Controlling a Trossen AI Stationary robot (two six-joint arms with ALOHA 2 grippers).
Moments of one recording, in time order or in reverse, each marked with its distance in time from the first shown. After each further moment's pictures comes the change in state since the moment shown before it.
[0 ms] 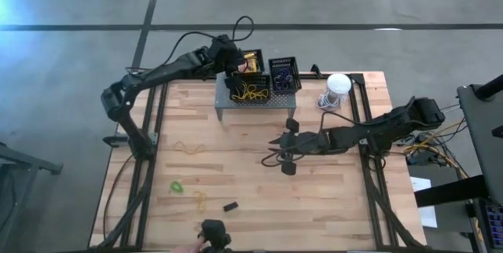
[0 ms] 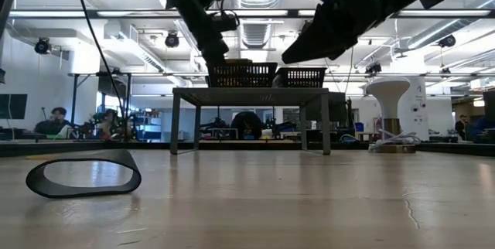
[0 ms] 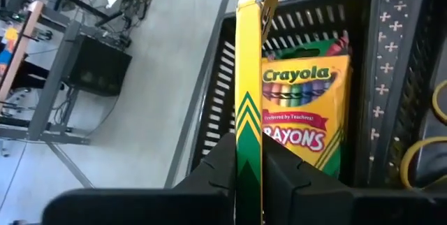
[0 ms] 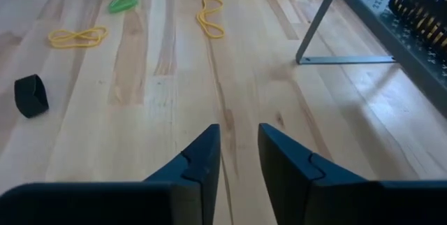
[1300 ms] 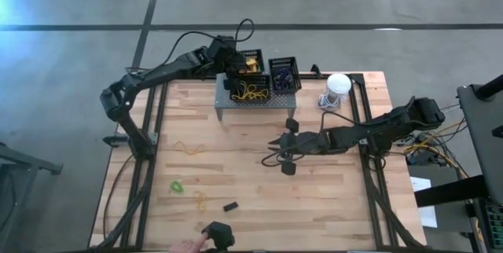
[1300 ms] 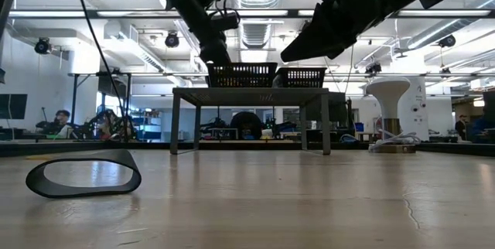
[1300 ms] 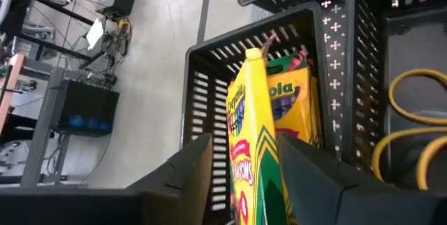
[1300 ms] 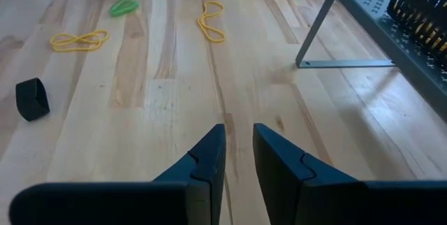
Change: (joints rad) left arm 0.007 -0.003 -0.007 0.017 0.121 0.152; right arm 0.000 0.000 -0.001 0.013 0.000 -0.006
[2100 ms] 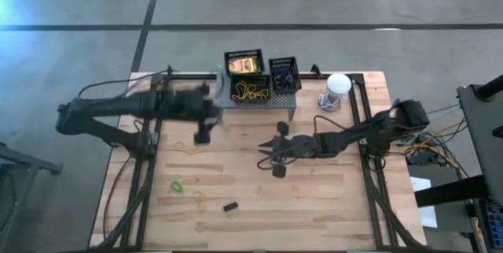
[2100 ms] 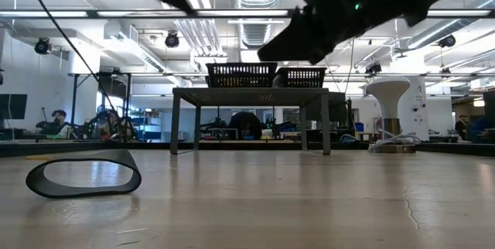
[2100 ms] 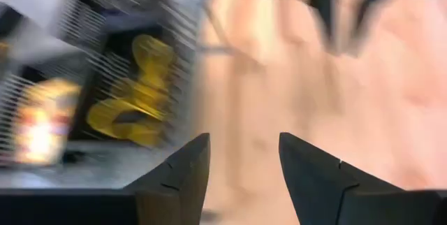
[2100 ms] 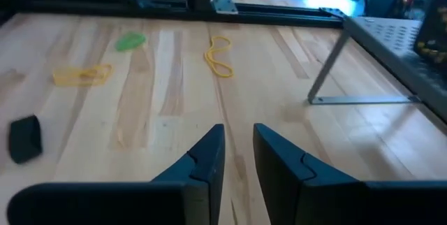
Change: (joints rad) left arm -0.469 -0.519 -0.295 -0.277 0.049 -0.523; right arm 0.000 0.157 -0.004 0.304 0.000 -0.058
